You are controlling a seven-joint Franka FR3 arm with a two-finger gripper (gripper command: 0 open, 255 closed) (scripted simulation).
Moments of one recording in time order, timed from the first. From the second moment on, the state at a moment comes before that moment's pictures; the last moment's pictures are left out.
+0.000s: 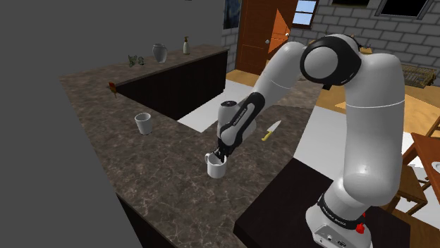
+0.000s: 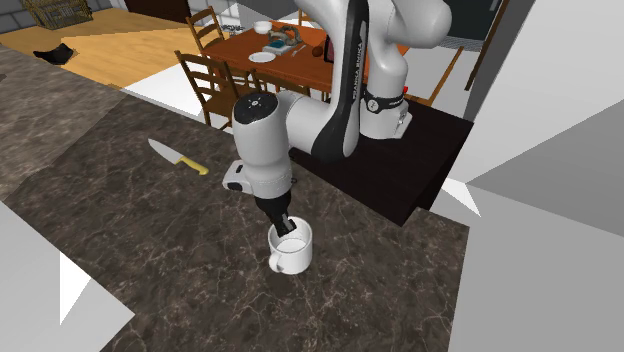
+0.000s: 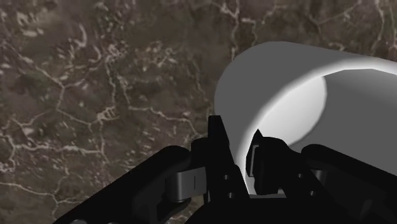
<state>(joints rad) 0.00 0.45 0.07 -2.32 -0.05 2.75 0.34</state>
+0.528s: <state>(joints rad) -0.01 0.34 0.08 -2.34 -0.04 2.66 0.33</state>
